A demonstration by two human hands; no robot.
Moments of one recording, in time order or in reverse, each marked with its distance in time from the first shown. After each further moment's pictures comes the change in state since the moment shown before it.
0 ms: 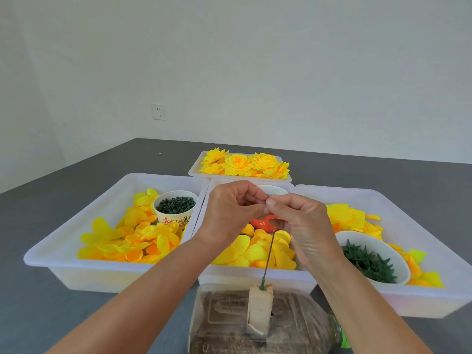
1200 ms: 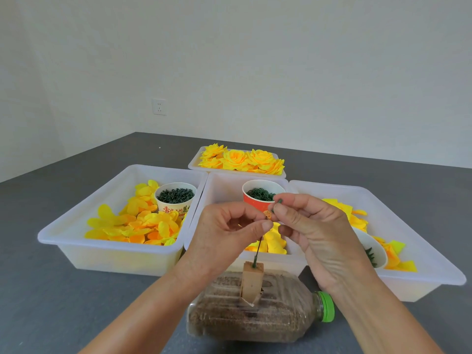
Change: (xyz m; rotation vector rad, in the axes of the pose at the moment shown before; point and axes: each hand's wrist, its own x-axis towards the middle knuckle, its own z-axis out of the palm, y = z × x) left_hand -0.070 0.036 0.004 -0.074 -0.050 0.014; right_hand -0.065 -0.049 0.000 0.029 -0.028 0.037
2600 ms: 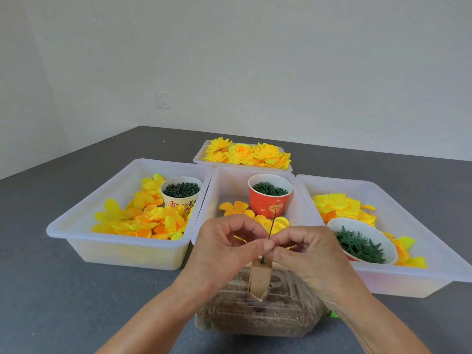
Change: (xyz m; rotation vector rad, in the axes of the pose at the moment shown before) left_hand -0.020 -0.011 -0.008 0.059 0.038 -0.136; right_hand -0.016 0.028 -0.003 -0.495 -0.149 -0.010
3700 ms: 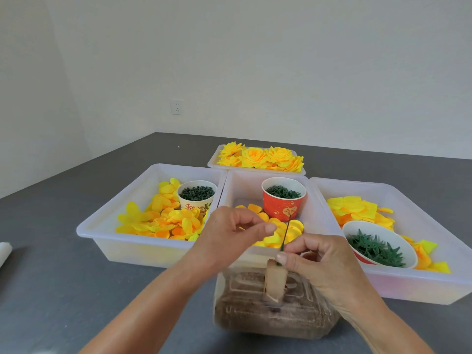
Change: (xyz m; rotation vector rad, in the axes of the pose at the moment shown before) left_hand 0.016 0.005 -0.024 0.280 -0.074 -0.029; right_hand -0.003 0.020 0.002 0.035 0.022 -0.002
